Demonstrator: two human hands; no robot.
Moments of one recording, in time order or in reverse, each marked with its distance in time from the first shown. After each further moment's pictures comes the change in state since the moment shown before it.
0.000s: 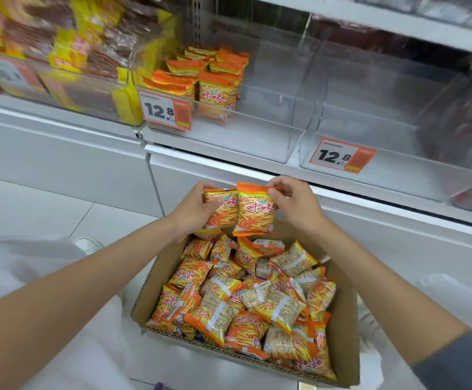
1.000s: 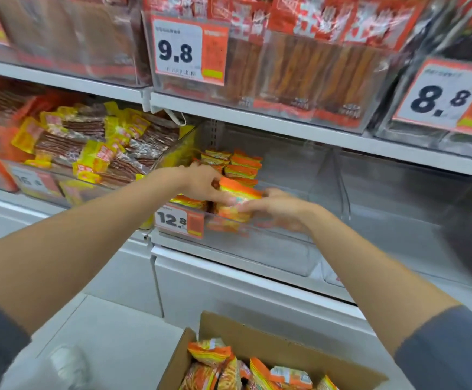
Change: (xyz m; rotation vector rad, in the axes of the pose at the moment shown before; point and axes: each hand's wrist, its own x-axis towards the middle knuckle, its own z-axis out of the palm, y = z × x) left_hand 0.145 0.184 -0.134 1.129 -0.010 0.191; right_hand 0.194 -0.111 -0.015 0.164 -0.337 0.259
